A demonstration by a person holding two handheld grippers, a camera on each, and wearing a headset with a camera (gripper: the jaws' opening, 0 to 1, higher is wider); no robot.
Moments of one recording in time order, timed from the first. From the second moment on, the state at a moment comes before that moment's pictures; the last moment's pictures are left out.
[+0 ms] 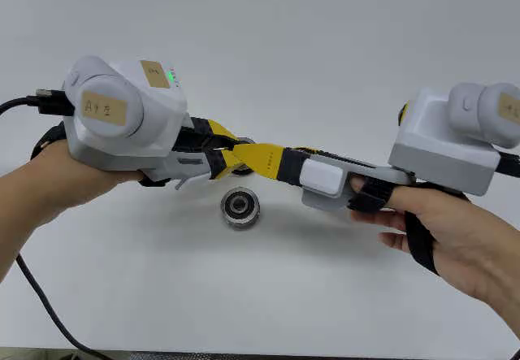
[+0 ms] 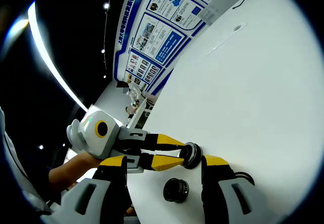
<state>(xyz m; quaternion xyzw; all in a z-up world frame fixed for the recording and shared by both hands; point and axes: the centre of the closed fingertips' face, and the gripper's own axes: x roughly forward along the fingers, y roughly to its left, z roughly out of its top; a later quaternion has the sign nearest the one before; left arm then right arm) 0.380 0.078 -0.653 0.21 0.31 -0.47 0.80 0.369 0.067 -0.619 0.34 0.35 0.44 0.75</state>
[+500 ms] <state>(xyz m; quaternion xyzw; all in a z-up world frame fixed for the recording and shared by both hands) 0.381 0.078 -0.654 0.21 0.31 -0.47 0.80 0.378 0.089 -0.632 0.33 0.38 0.45 0.74</state>
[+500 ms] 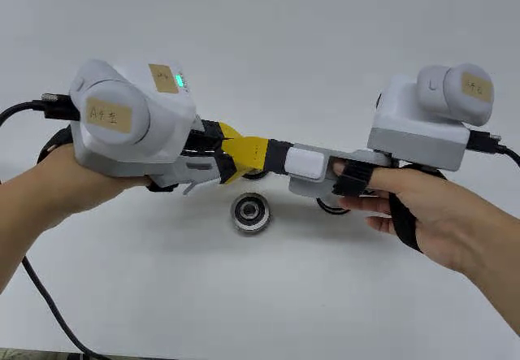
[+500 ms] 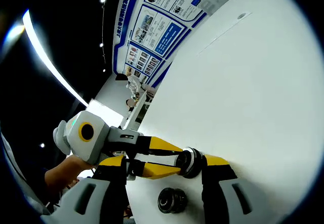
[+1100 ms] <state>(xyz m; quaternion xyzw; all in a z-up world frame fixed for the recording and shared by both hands) 0.381 0.078 -0.654 0.21 0.31 -0.47 0.80 0.372 0.084 -0.628 0.33 0.37 0.45 0.74</state>
